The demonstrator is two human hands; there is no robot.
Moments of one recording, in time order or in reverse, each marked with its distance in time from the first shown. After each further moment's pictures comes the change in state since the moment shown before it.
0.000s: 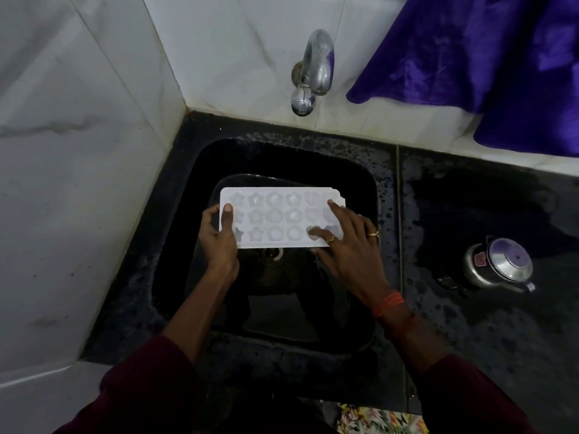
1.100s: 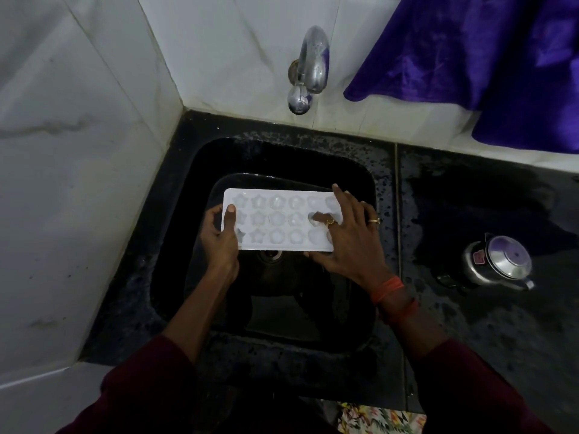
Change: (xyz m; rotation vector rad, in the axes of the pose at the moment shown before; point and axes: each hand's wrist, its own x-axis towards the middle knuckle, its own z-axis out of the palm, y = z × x) left_hand -0.004 -0.001 0.001 0.051 -0.055 -0.005; right_hand 0.020 0.004 -0.011 0.059 -0.129 0.089
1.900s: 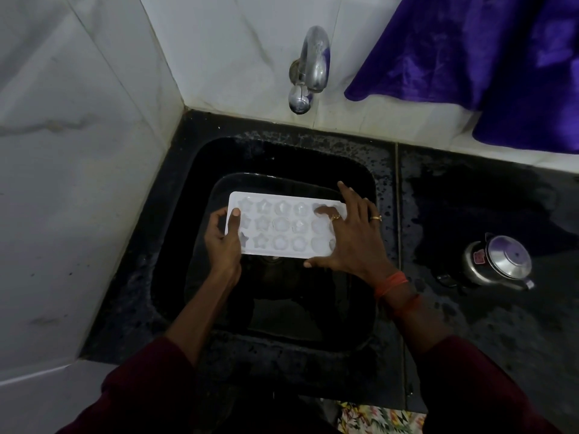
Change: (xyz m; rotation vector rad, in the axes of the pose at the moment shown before) left_hand -0.005 -0.007 -0.002 0.049 -0.025 0.040; right_hand 0.006 0.002 -0.009 0.085 -0.091 0.058
